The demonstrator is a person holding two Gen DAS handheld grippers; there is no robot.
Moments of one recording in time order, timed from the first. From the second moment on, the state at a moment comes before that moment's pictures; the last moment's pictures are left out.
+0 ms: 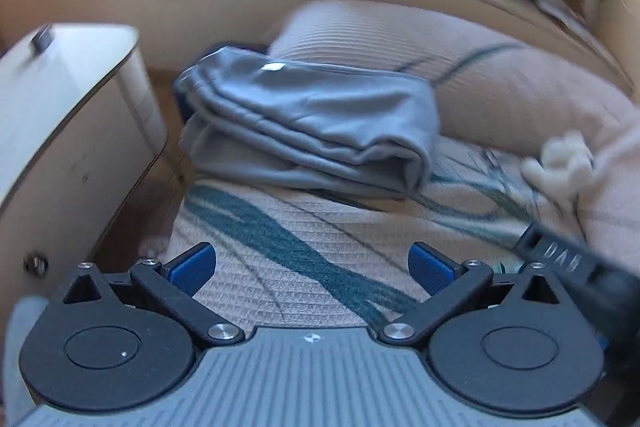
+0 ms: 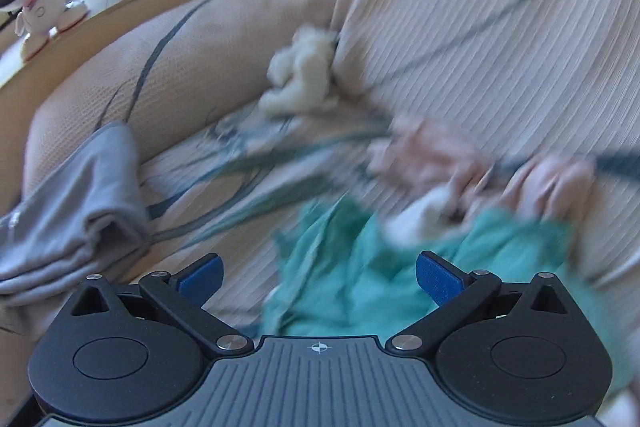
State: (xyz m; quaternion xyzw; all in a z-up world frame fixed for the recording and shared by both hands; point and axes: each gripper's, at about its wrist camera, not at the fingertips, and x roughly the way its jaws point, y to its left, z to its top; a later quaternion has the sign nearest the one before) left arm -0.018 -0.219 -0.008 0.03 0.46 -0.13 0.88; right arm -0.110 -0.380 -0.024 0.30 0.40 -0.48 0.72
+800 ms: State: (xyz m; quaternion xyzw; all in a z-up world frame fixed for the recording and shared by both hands) left arm 0.006 -0.208 -0.051 0.11 0.48 -0.05 0.87; right arm -0.074 -0.321 -0.029 0.32 0.39 -0.35 0.79
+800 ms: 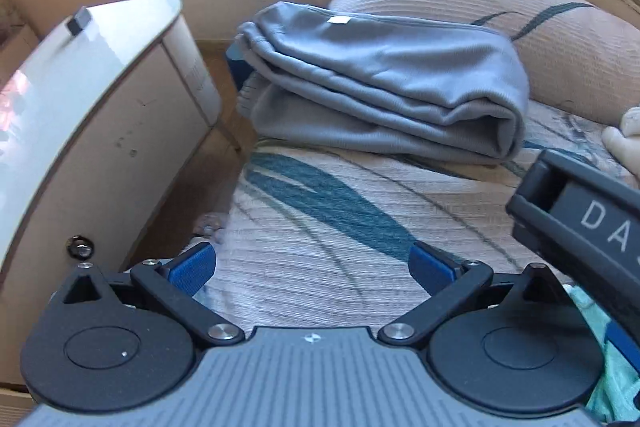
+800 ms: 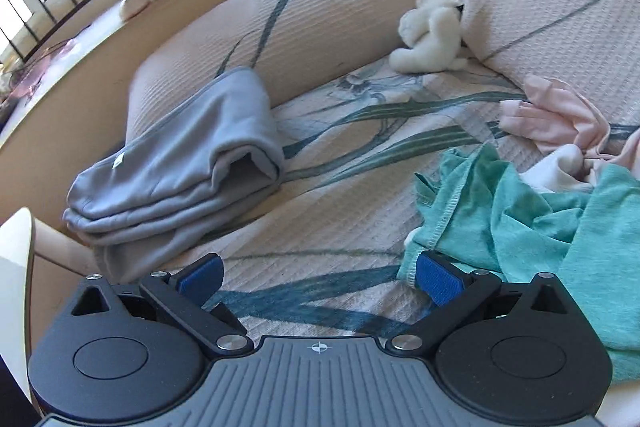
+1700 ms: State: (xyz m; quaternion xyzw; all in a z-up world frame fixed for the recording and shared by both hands) left arm 0.000 -0.208 -0.033 0.15 0.42 -0.07 0.89; right arm -0.069 -0.305 -0.028 0.31 0.36 -0.32 0.82
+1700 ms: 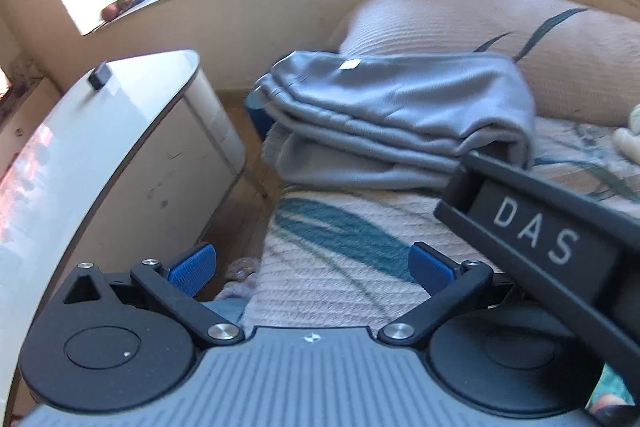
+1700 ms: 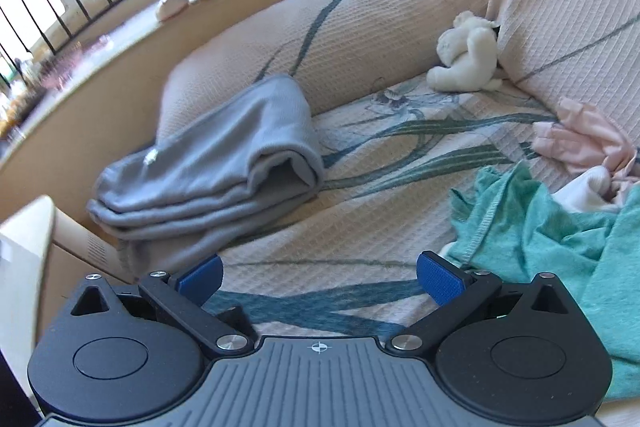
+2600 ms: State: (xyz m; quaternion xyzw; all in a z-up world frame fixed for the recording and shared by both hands) left arm -0.065 -0.223 -0.035 0.15 0.38 -0.48 0.77; right arm -0.299 -0.324 0.009 0.31 0.27 -0.46 0.79
